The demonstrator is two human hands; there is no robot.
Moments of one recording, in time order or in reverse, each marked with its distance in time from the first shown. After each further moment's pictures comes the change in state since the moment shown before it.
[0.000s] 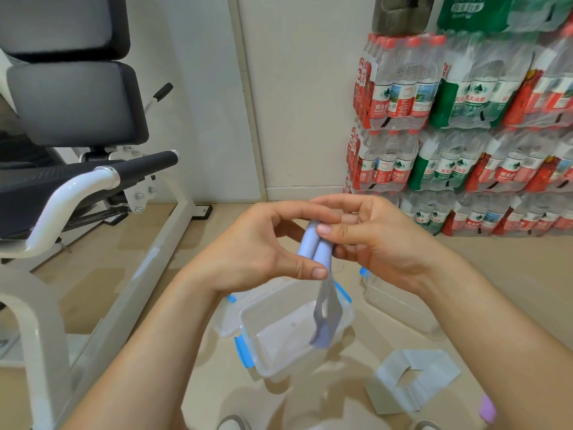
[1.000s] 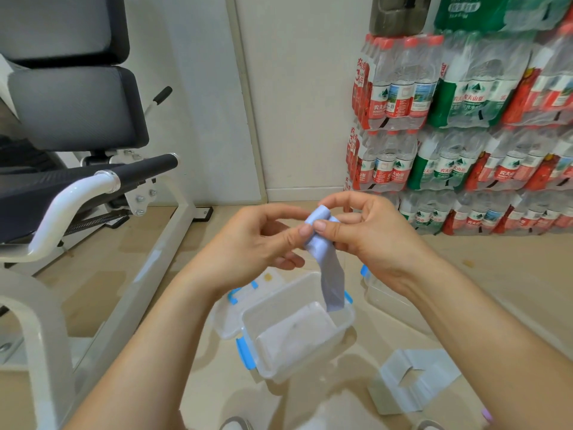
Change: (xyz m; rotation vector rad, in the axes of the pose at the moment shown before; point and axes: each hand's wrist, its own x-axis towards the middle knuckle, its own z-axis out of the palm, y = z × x) left_hand -0.002 -0.006 -0.001 -0.024 0.122 -0.166; right_hand 0.003 0.006 0.009 -0.119 0.241 -0.081
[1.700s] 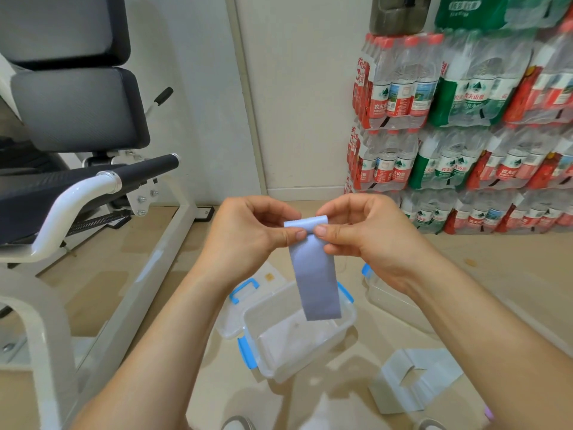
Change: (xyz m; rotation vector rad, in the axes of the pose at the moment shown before) left_hand 0.009 -0.004 0.005 0.000 0.342 0.018; right_hand -0.004 -0.006 0.000 0.024 -0.007 0.028
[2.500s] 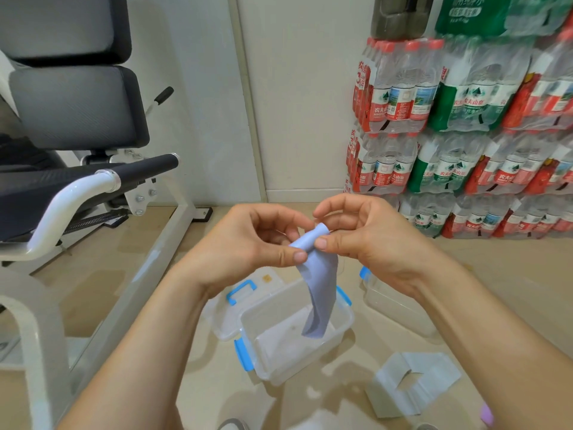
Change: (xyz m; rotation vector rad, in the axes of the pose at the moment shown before) left_hand -0.002 -0.001 -0.015 -0.132 -0.399 0.023; right_hand -0.002 -0.005 -0.003 -0.054 -0.137 -0.018
